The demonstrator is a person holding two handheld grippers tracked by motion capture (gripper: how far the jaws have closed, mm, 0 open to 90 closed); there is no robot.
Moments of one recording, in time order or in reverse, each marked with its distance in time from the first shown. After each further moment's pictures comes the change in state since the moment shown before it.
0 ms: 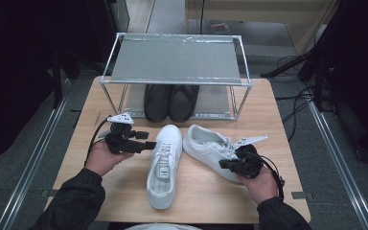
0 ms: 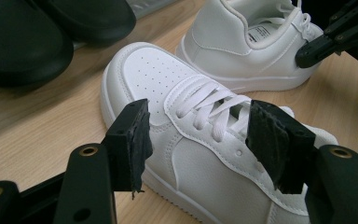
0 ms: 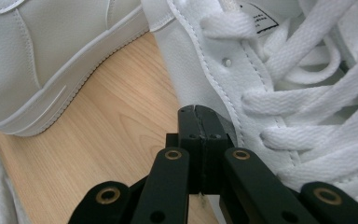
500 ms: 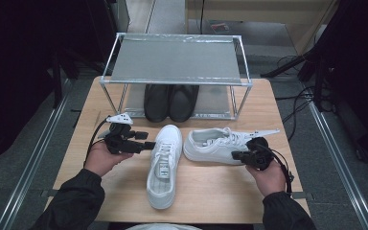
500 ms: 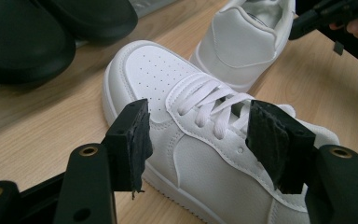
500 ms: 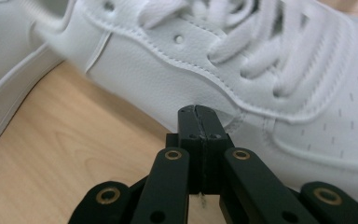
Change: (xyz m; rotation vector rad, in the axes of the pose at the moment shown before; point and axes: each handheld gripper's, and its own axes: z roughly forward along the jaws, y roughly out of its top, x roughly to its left) left arm 0.001 -0.001 -0.001 0.005 0.005 -0.002; right arm -0.034 0.005 -0.014 -0.029 -0.143 0.088
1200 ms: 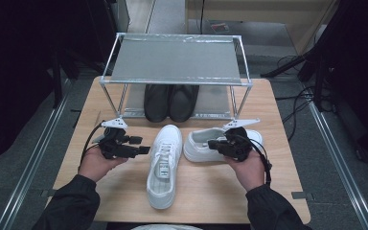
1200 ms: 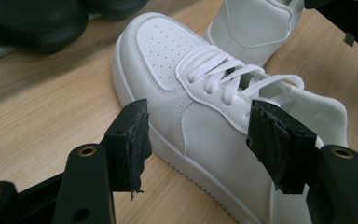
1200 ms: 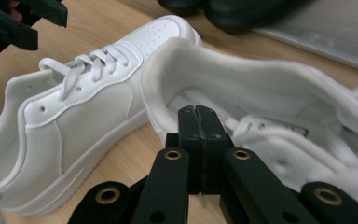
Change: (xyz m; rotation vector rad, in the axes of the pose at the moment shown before) left arm 0.001 -0.019 -0.012 0.018 0.032 -0.047; right arm 0.059 0.047 0.011 -0.113 0.138 -0.108
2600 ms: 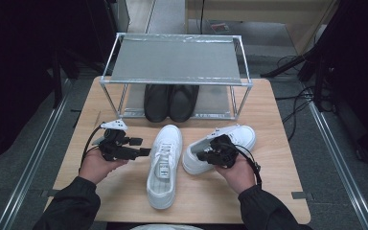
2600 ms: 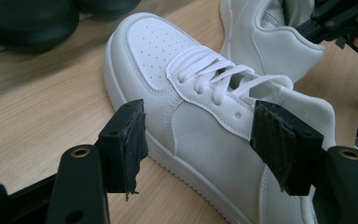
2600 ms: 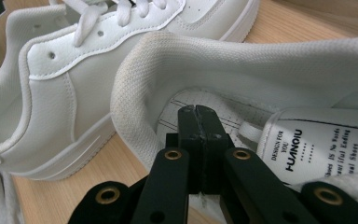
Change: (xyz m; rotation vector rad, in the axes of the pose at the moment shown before) left arm -0.003 0.003 0.003 -0.001 -0.024 -0.005; right arm 0.018 -0.014 0.032 0.145 0.077 -0.078
